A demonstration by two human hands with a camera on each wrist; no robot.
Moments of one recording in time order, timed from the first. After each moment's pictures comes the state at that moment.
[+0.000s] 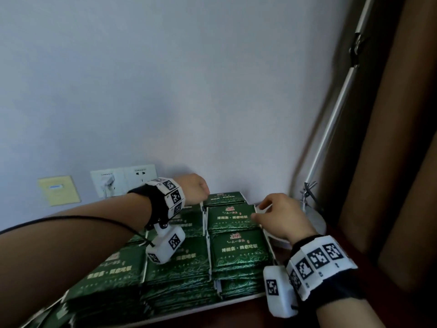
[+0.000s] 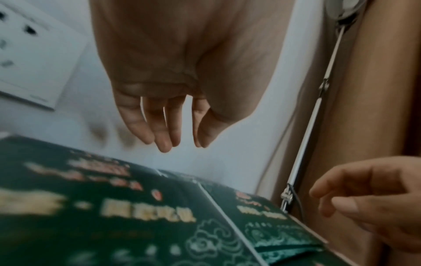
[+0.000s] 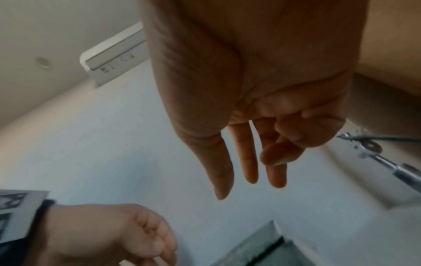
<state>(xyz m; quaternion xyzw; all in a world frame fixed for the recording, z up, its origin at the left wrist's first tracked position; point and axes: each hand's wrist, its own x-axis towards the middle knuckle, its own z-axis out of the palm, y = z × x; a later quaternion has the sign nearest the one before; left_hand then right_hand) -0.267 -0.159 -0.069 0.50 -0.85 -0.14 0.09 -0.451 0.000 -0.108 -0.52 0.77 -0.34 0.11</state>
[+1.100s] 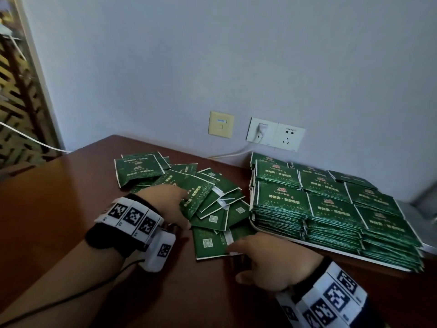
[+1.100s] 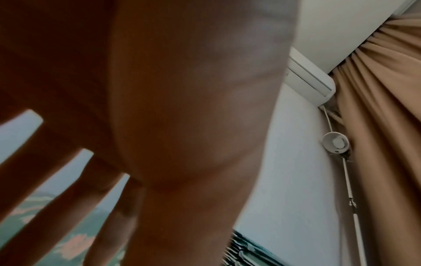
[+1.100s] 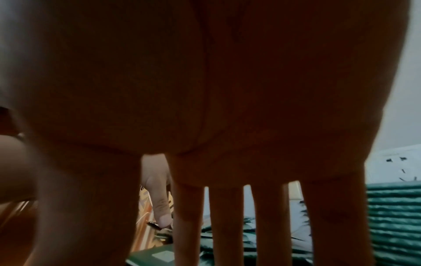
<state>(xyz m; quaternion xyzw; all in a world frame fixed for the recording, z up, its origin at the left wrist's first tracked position) 0.137 0.016 -0.125 0.65 -0.74 -0.14 -0.07 -0.105 0.083 -0.131 -0.87 0.47 0.12 0.12</state>
